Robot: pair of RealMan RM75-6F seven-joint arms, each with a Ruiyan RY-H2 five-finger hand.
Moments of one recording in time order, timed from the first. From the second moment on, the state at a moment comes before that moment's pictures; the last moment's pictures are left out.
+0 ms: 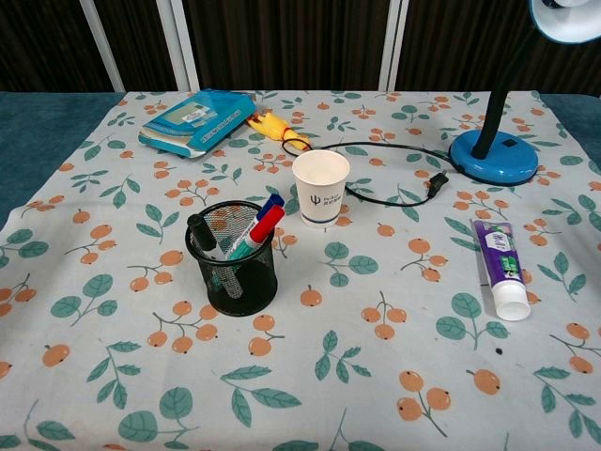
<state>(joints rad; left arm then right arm) -0.08 -1.11 -0.04 -1.64 1.50 1.50 0.03 0.08 -1.13 0.06 -1.60 -1.51 1.49 -0.13</state>
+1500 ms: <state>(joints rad) -0.41 -1.23 -0.03 -1.76 1.58 1.07 -0.06 0.07 -1.13 0.07 -1.61 -1.49 1.48 -0.14</state>
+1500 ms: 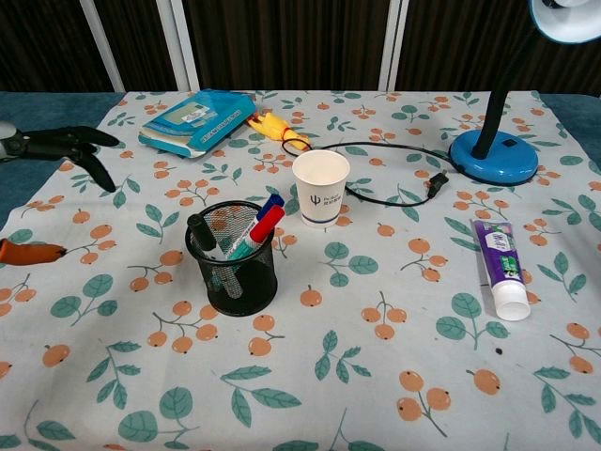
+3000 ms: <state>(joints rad) -0.58 -1.47 -0.08 -1.76 1.40 0.98 0.19 0.07 -1.13 0.07 -1.61 -1.48 1.48 -0.13</state>
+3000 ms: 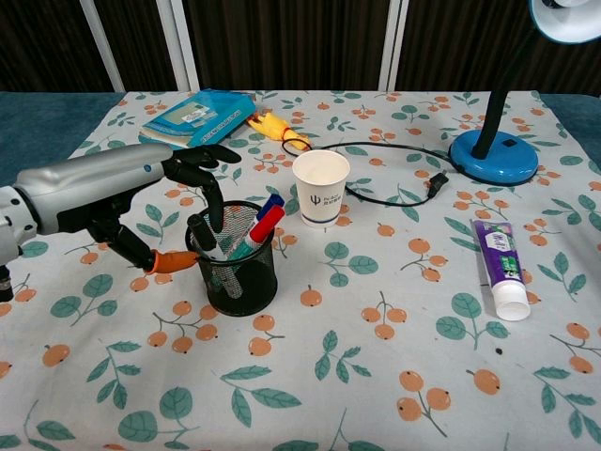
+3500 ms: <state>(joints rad) -0.59 -1.47 -0.07 -1.77 1.40 1.00 0.21 0.07 -1.13 0.07 -1.61 -1.48 1.48 -0.13</state>
